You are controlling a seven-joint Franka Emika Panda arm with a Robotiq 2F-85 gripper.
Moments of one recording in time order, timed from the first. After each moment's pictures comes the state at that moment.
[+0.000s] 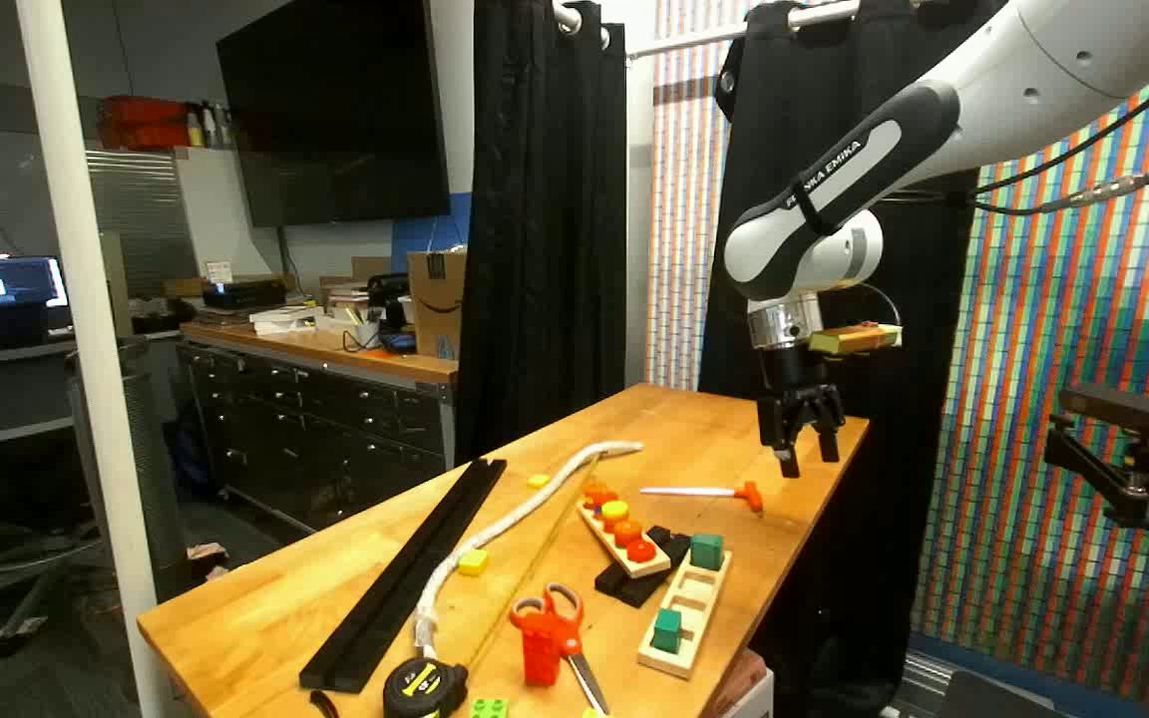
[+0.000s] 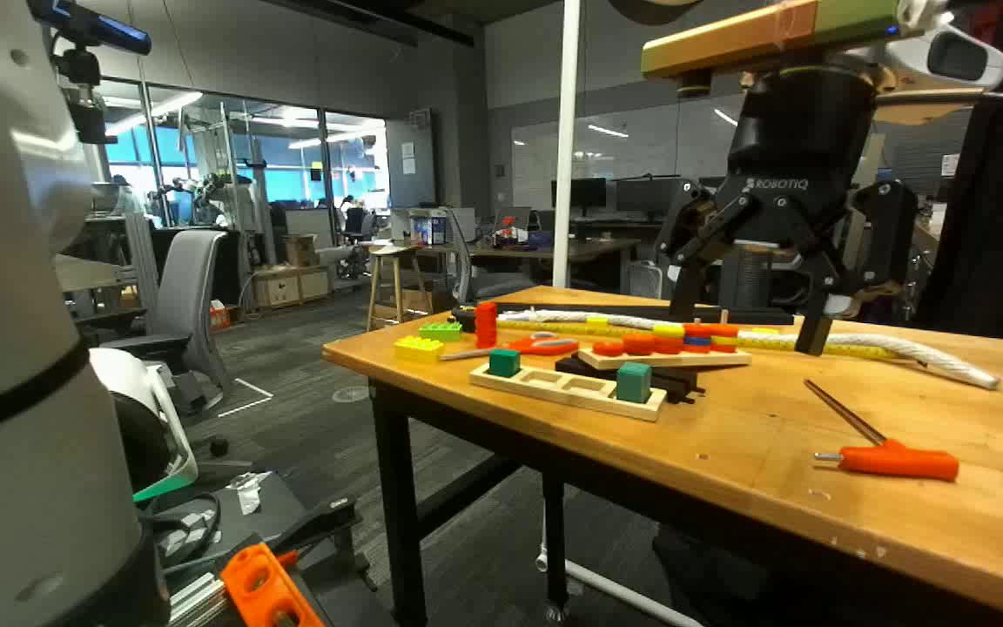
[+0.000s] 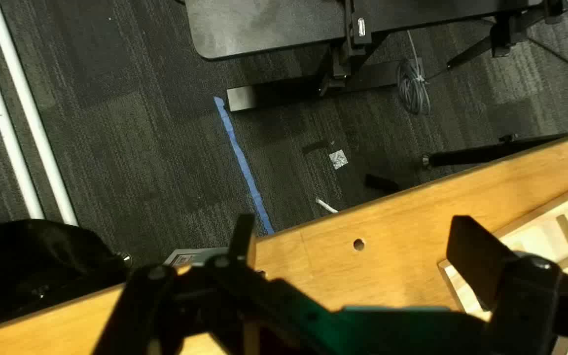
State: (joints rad) arm -0.15 -0.08 -0.26 -2.25 -0.08 1.87 -0.23
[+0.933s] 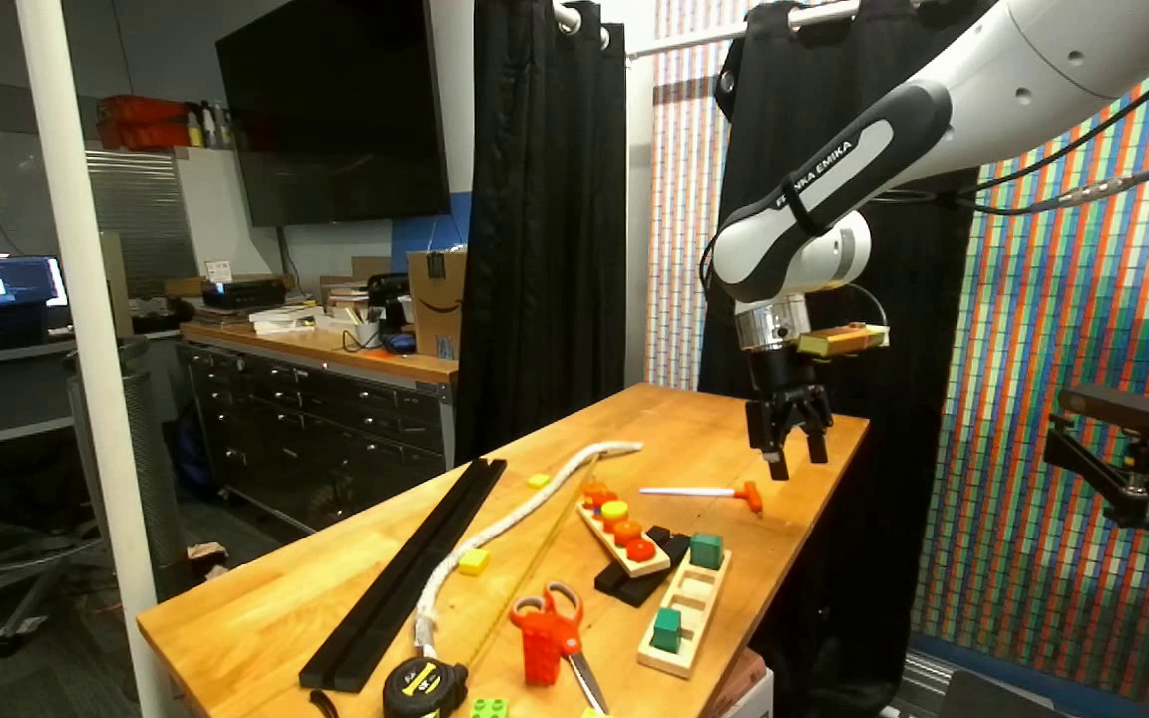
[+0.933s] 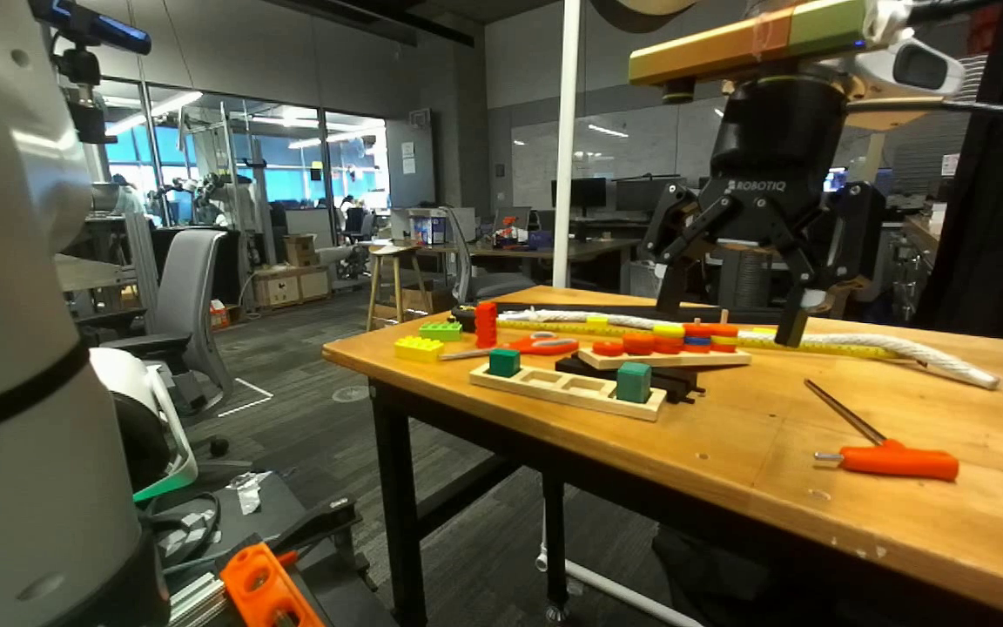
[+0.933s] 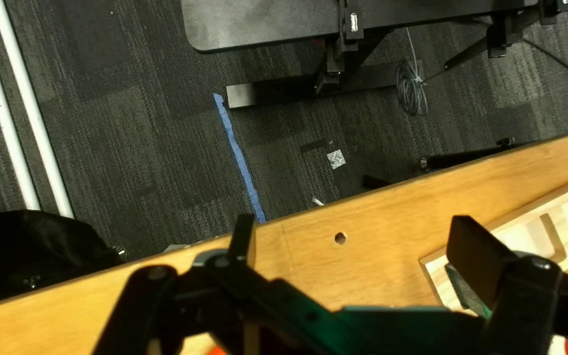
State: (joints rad) arm -0.15 -0.07 -0.22 -2.25 -0.08 1.87 -0.22
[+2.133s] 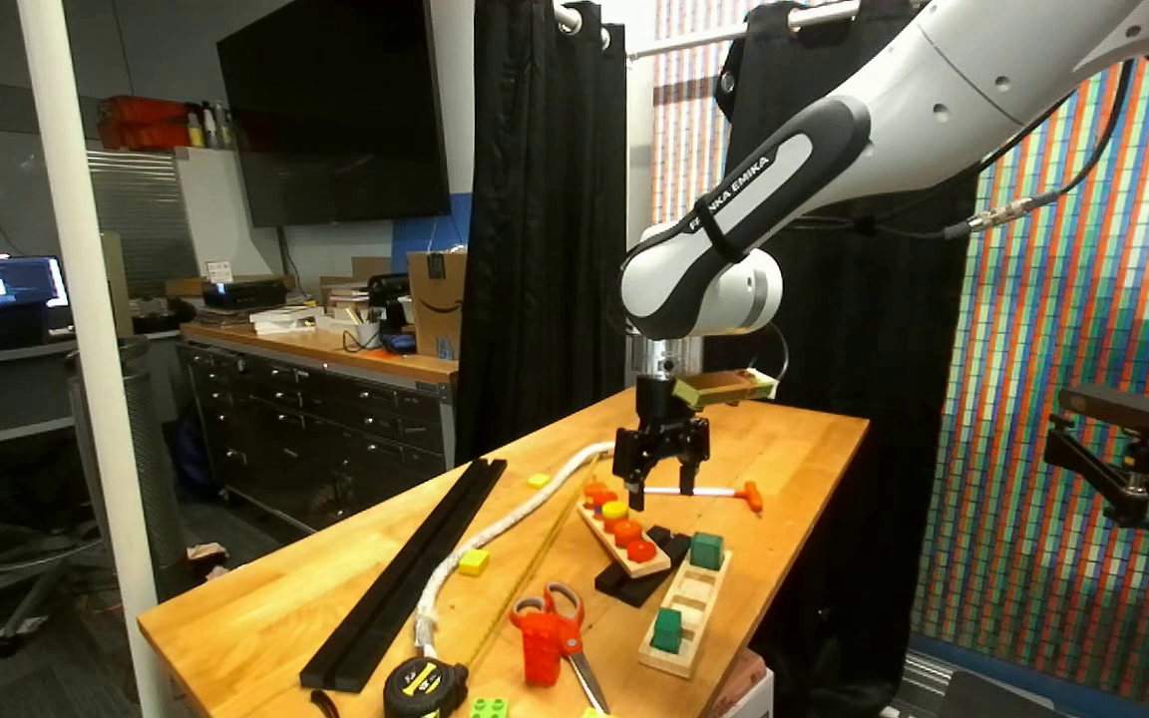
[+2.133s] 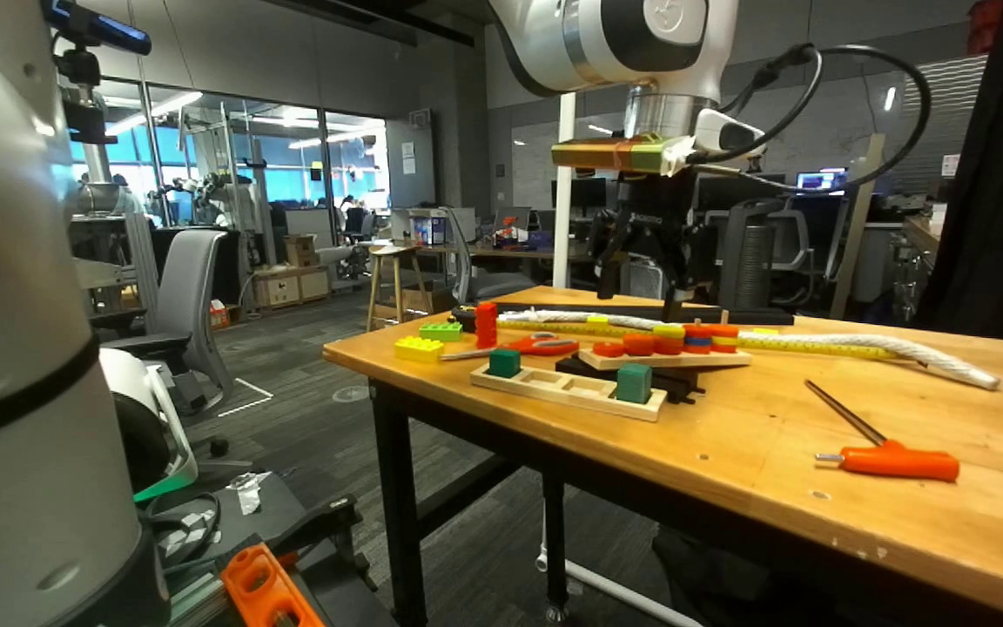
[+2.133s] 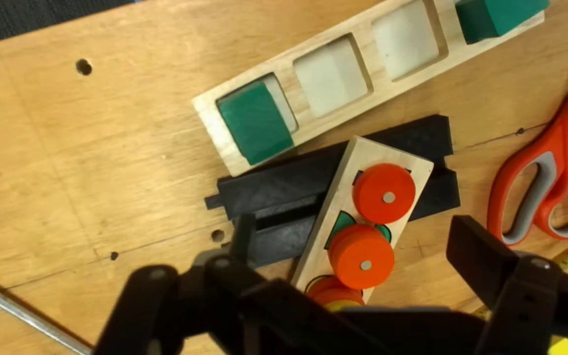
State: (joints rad) arm -0.04 0.02 -0.04 -2.25 0.11 2.21 -0.04
